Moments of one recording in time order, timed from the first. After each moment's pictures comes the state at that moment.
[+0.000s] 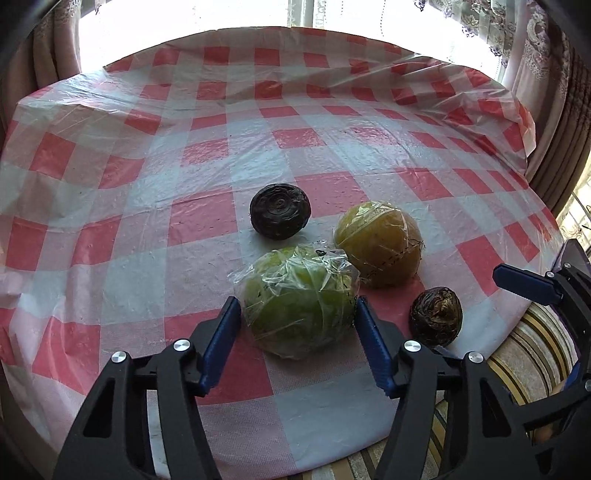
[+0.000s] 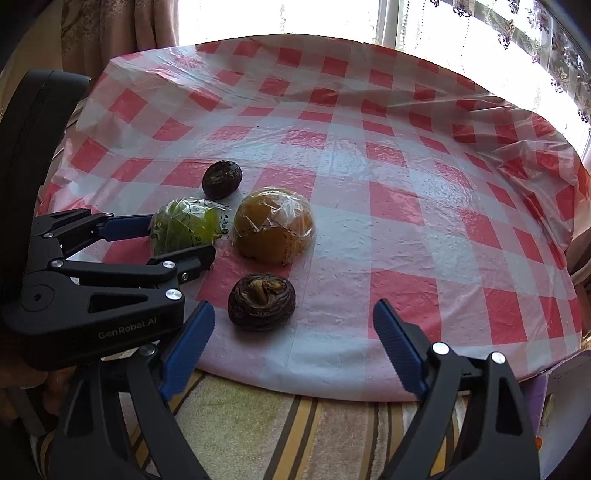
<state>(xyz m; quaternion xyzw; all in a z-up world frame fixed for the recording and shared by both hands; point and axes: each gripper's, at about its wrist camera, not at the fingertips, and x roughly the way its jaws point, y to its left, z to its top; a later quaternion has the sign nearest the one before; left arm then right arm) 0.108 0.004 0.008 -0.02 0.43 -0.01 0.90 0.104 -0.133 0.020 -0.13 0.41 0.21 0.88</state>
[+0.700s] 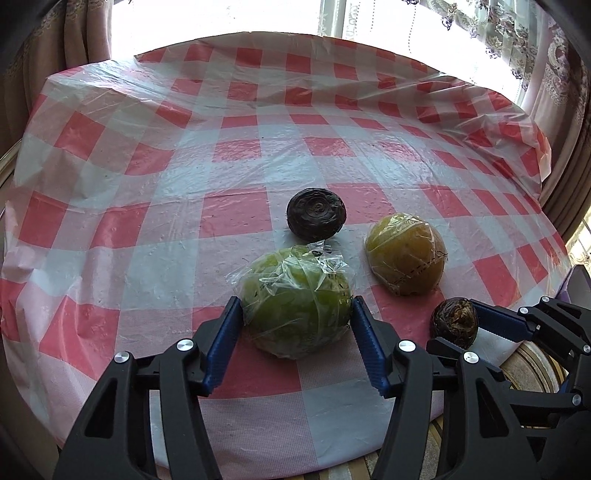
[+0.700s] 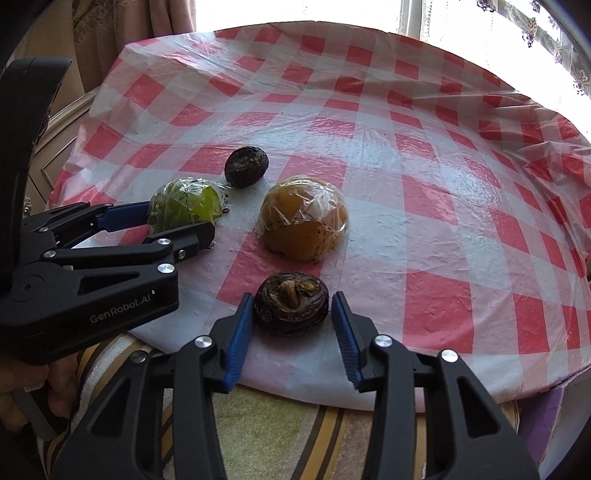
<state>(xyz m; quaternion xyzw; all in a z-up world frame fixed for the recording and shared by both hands) 0.102 0.020 0.009 -0.05 0.42 0.02 0.91 0.109 -0.118 0.011 -0.13 0.43 0.25 0.86</state>
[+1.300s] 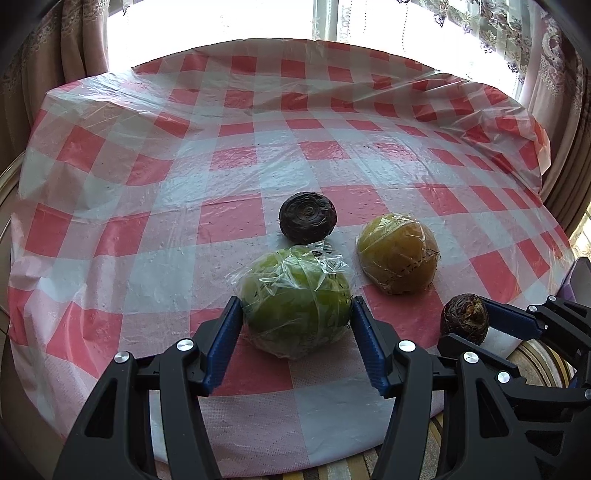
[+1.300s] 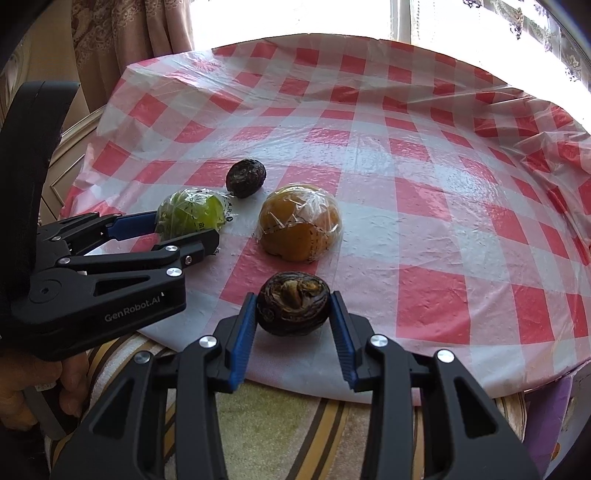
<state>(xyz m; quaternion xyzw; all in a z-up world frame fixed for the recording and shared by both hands) 0.100 0.010 0.014 -0.03 0.41 0.03 0.91 0.102 -0.138 0.017 -0.09 0.41 0.26 0.87</state>
